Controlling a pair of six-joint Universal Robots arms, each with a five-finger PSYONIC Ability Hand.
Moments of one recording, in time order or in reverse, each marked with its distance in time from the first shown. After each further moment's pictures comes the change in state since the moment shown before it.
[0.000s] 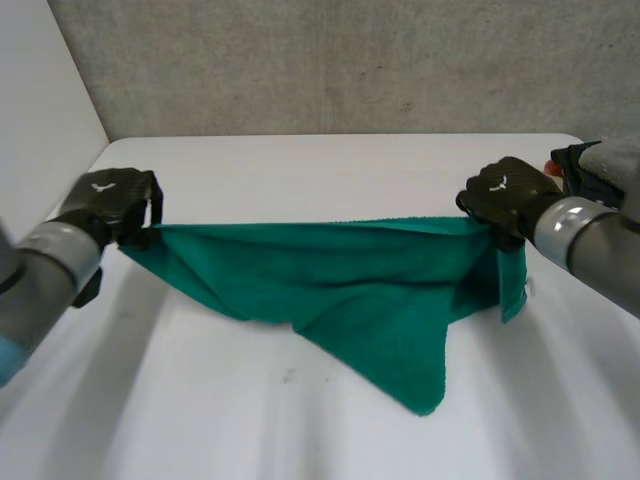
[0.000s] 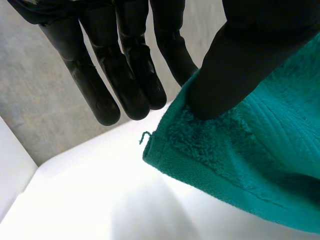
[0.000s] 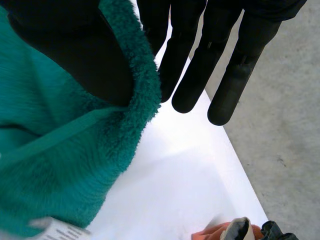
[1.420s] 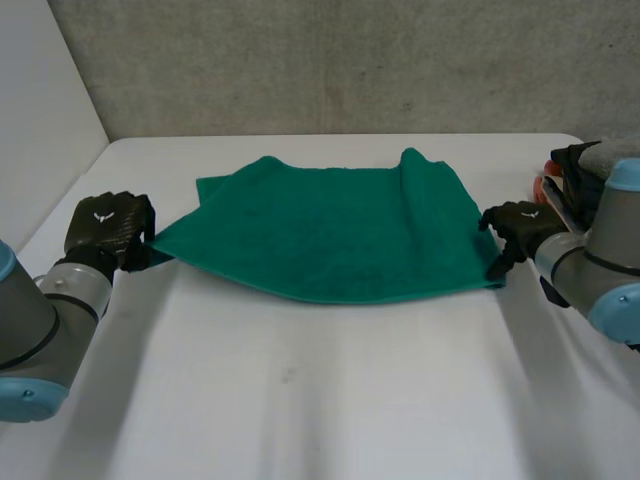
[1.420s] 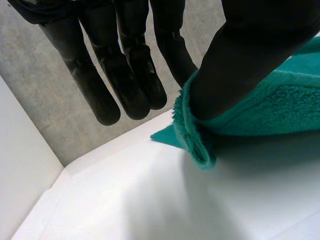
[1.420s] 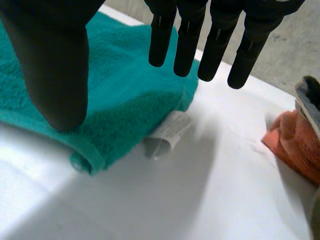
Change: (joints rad) left arm 0.048 -0.054 -0.256 0.435 -0.009 0.018; right arm -0.102 0.293 -0.055 -0.187 0.109 0.564; left_hand 0.000 0.002 0.001 0.000 0.000; right_hand -0.616 -0.667 -0.688 -0.693 -0.680
